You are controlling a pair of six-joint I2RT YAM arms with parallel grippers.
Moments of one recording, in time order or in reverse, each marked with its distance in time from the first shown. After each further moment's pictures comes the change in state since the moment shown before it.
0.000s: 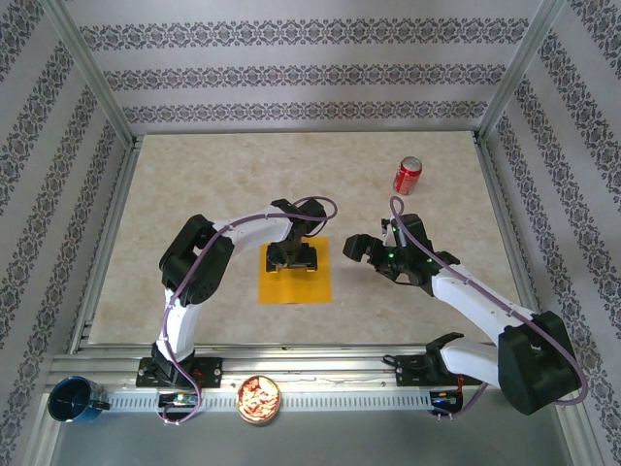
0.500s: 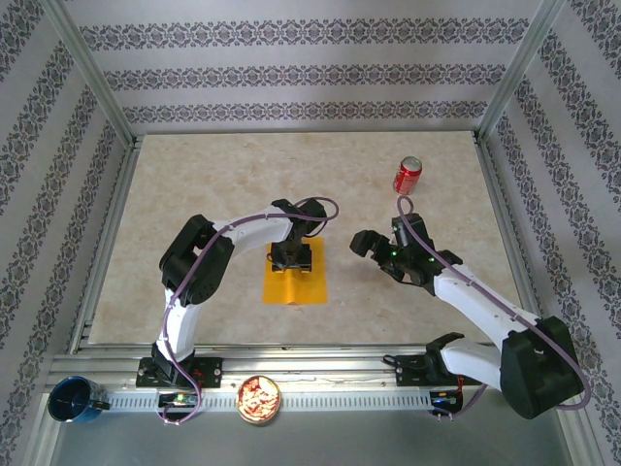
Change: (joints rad) left arm -0.005 -0.003 0.003 -0.005 0.004 0.051; right arm 0.000 -0.028 0.023 -0.084 0.158 0.100
